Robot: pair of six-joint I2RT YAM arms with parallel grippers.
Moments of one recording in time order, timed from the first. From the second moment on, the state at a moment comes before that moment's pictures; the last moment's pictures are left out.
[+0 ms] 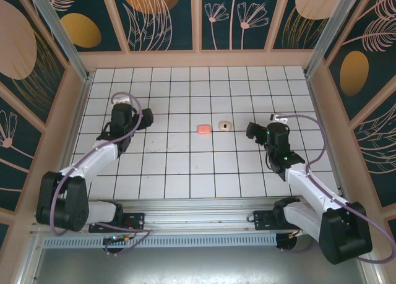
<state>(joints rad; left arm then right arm) -0.21 1.30 0.69 0.03 -0.20 -0.38 0.27 0.98 0.43 0.06 0.24 0.40</state>
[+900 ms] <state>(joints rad) -0.09 1.50 0.16 1.21 -0.40 -0.09 -0.09 1.41 0.16 1.03 -0.13 0.14</state>
